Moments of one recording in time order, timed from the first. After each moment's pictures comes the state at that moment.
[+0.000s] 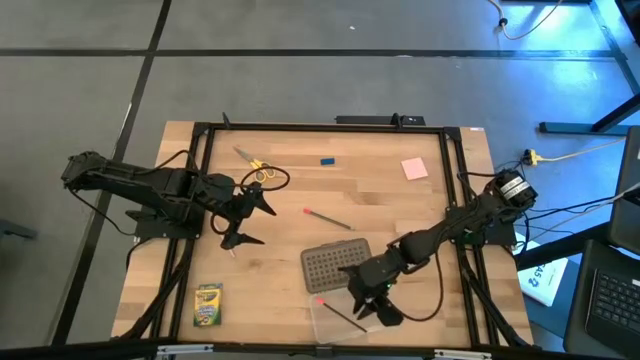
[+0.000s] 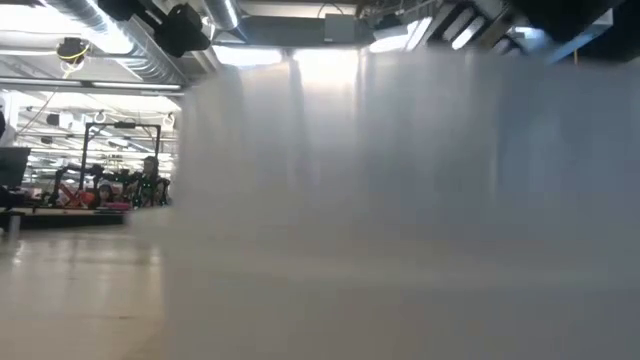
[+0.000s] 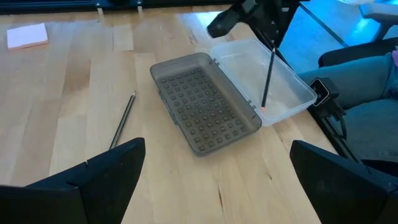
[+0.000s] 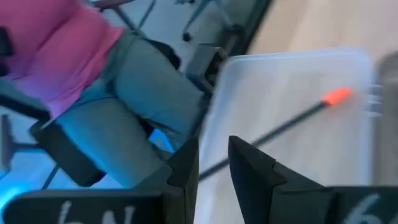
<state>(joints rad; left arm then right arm) -0.13 0.88 0.74 -0.40 0.14 -0.02 0.50 1.71 1.05 -0.03 -0.39 0.33</state>
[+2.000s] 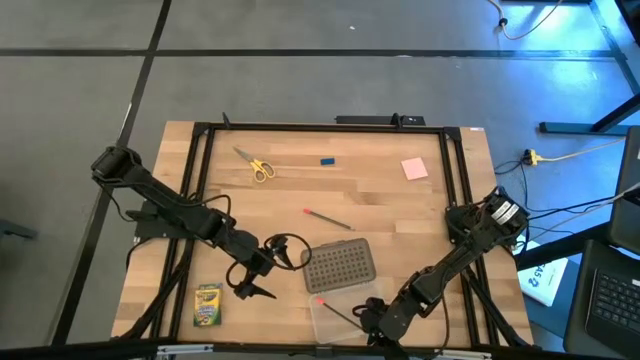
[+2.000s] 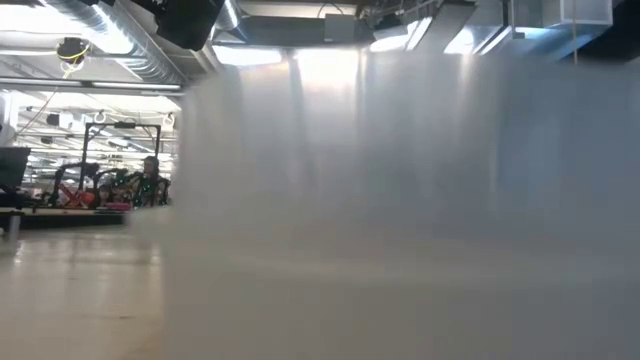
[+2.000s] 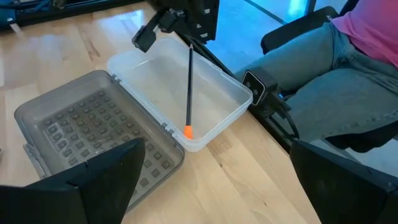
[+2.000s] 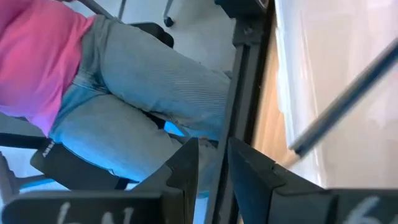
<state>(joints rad) -0.48 1.32 0.74 0.06 0.07 -0.01 0.78 1.89 1.05 0.10 -0.13 0.78</state>
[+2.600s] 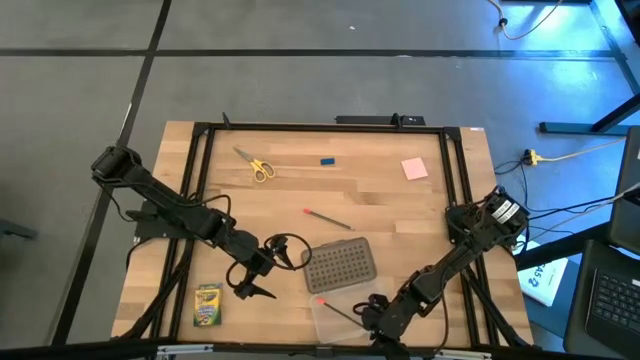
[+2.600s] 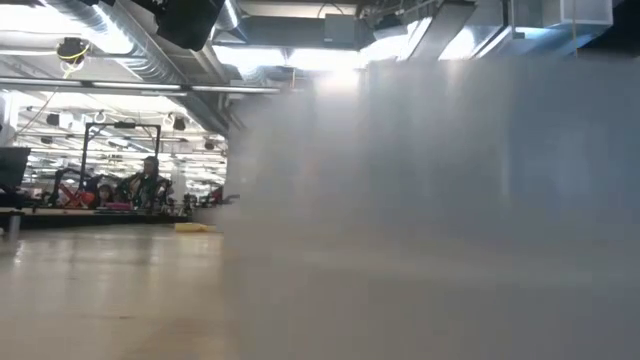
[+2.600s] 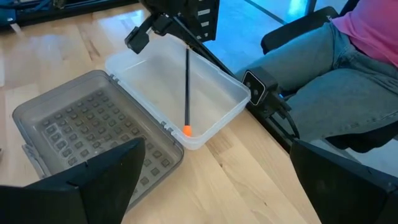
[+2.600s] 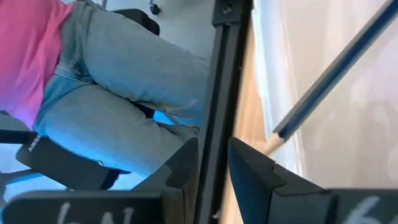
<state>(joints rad) -0.48 1.32 0.74 0.06 0.07 -0.01 0.77 1.89 1.05 0.02 -0.13 0.79</state>
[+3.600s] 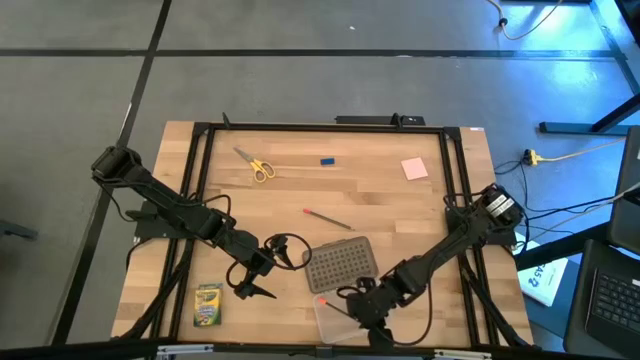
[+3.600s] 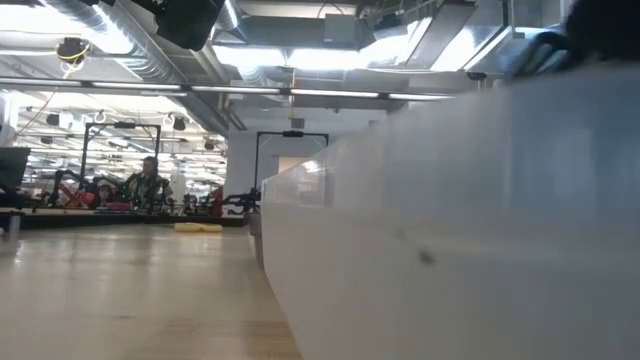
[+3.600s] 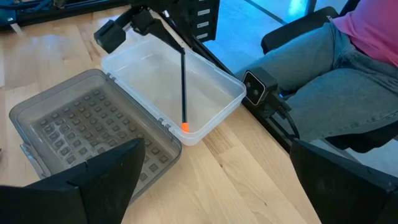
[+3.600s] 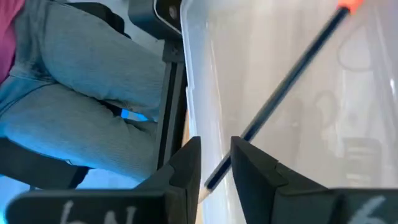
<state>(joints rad) -0.48 1.32 0.74 0.06 0.07 -0.01 0.64 1.88 1.25 -0.33 -0.16 0.62</state>
